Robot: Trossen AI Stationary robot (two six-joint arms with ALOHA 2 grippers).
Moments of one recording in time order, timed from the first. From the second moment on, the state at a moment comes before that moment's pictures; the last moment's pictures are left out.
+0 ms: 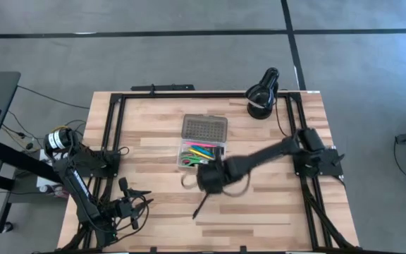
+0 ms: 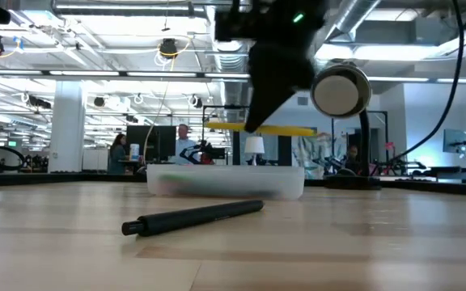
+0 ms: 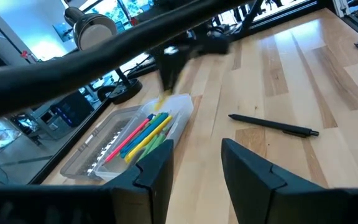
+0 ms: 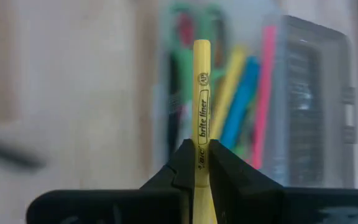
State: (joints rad) left arm -1.20 1.61 0.85 -0.84 -1.37 -1.19; right arm 0.29 2.02 1.58 -0.84 0.48 0.15
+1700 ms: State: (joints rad) left arm -0.97 1.61 0.85 -0.40 -1.51 -0.80; right arm 0.42 1.96 1.58 -0.72 0.55 0.06
